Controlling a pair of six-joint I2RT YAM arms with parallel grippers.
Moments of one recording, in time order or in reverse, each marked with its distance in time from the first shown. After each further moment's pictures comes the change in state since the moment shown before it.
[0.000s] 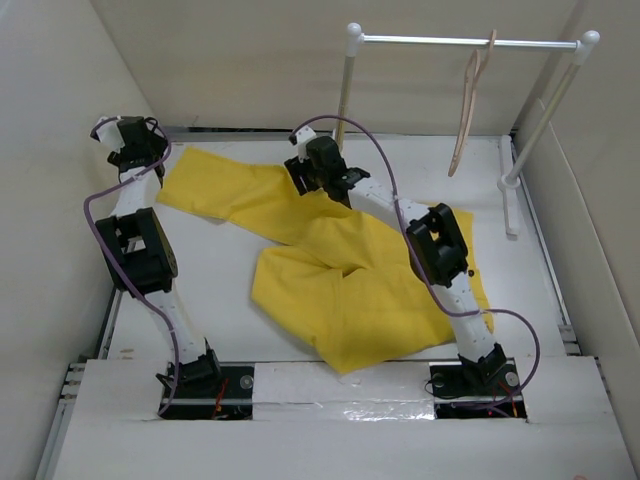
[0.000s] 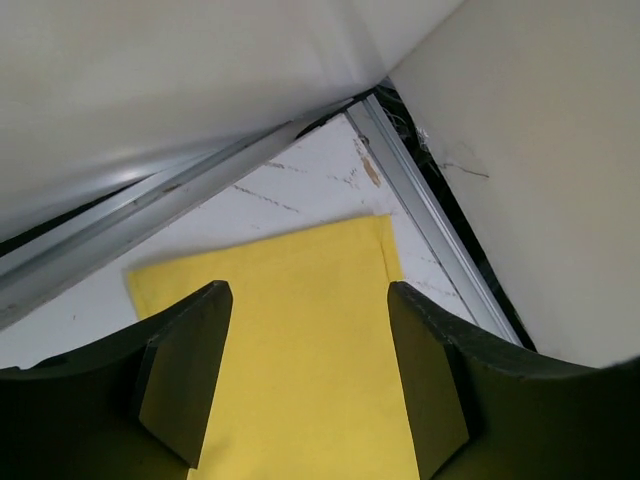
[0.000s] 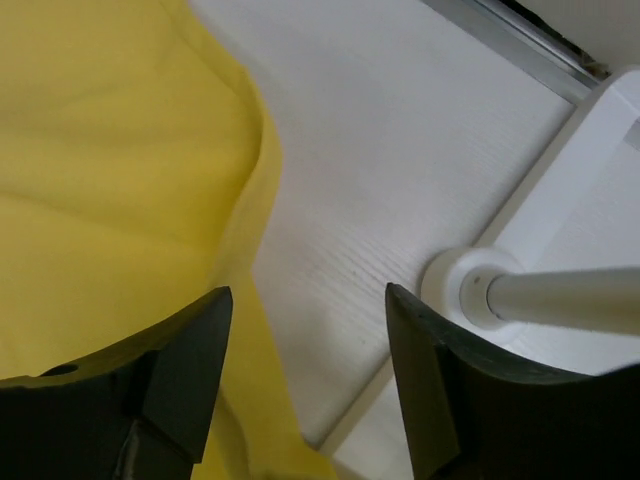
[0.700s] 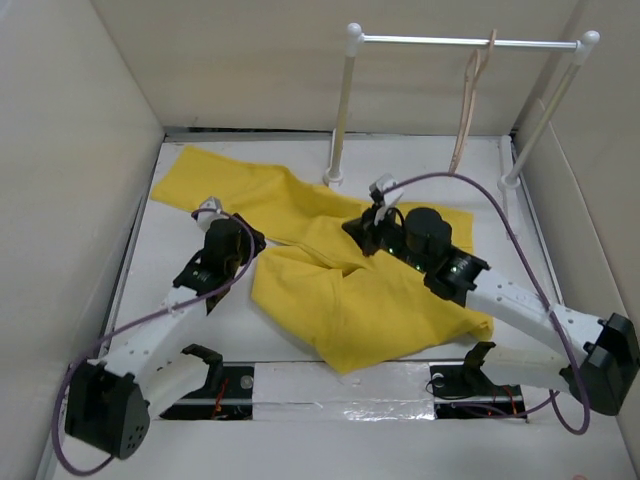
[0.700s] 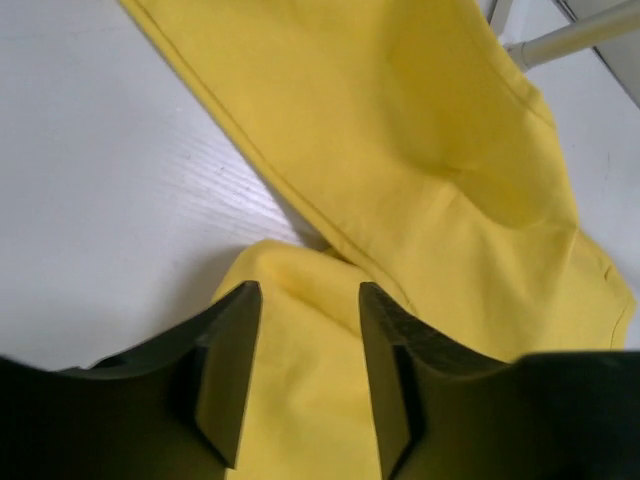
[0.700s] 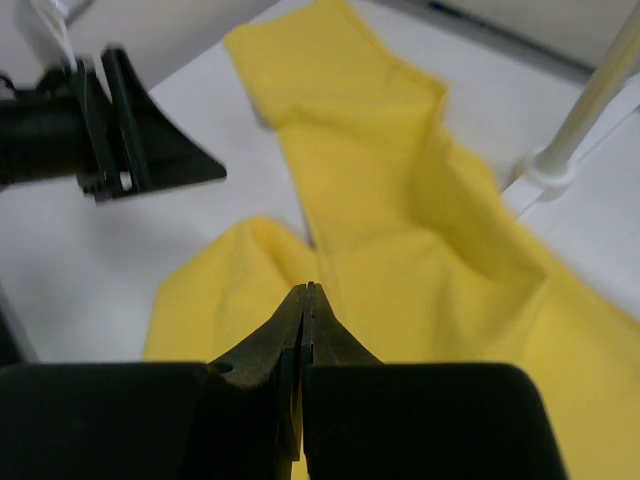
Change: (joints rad) left arm -0.672 -0.958 -0.985 -0.069 0.002 -0.117; right arm 0.143 -1.215 -1.146 0.286 -0.089 0.192
